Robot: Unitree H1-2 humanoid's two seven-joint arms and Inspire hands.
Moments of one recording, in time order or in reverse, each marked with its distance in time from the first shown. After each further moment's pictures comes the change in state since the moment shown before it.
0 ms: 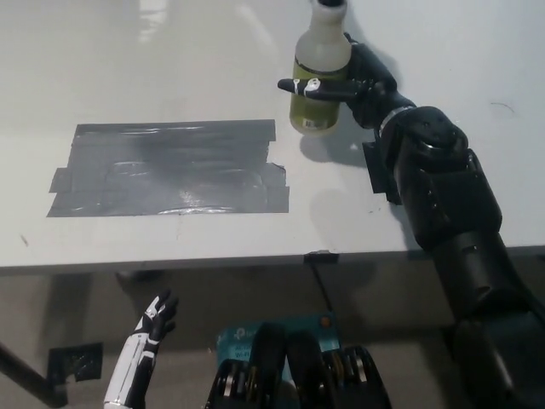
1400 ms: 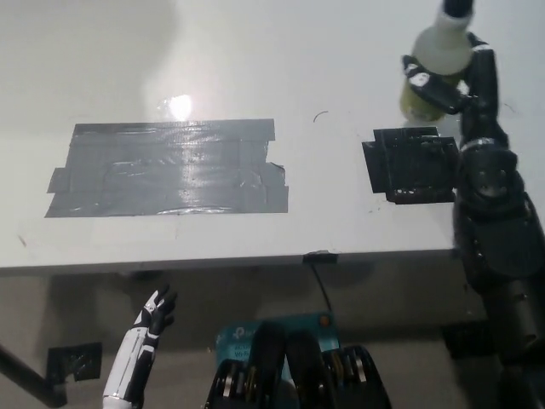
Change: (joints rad) left_arm -0.016 0.003 0.005 0.000 0.012 0.007 0.001; right_arm 0.195 -0.101 -0.046 -0.133 -0.223 -0.279 -0.402
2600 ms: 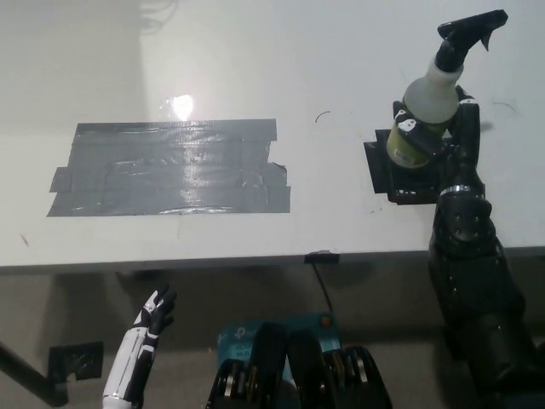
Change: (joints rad) left_arm 0.000 -0.001 0.002 0.000 0.002 0.001 0.001; right_arm 0.059 0.077 -0.014 0.105 -0.002 -0.113 -0.069
